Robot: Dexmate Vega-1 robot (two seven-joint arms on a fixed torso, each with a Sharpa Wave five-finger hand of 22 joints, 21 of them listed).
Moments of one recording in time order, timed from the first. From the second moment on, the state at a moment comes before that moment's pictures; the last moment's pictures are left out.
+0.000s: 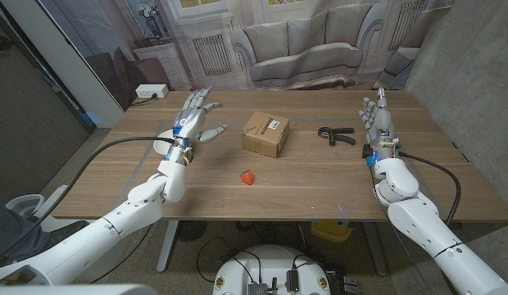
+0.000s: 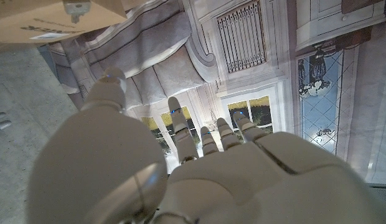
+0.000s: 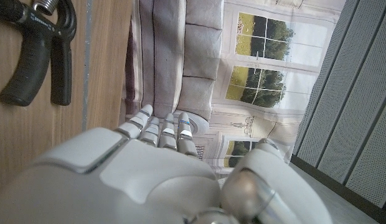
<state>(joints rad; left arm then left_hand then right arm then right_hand) 0.97 0.79 0.53 -1.71 0.70 0.14 0.77 0.94 -0.05 0.25 -0.16 0.34 0.59 -0.15 0.28 0.19 -0.01 -0.13 0.18 0.19 -0.05 -0.04 0.17 0.18 -0.06 0.02 0.20 0.18 -1.21 -0.54 -0.17 -1.83 0.61 0.25 -0.37 0.23 -0.03 0.11 0.05 0.22 0.24 0.08 0.20 0.19 0.16 0.11 0.21 0.18 0.03 0.06 0.19 0.18 0.11 -0.03 0.25 0.17</state>
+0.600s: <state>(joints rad) 1.00 0.83 0.57 -1.78 0.85 0.29 0.74 0.98 -0.04 0.25 -0.16 0.34 0.61 -0.17 0.27 0.19 -0.02 -0.14 0.19 0.19 -0.07 -0.03 0.17 0.17 -0.06 0.02 0.20 0.18 -1.22 -0.53 -0.16 -1.82 0.60 0.29 -0.37 0.23 -0.03 0.10 0.05 0.22 0.24 0.08 0.20 0.19 0.16 0.11 0.21 0.18 0.03 0.06 0.19 0.18 0.11 -0.03 0.24 0.17</state>
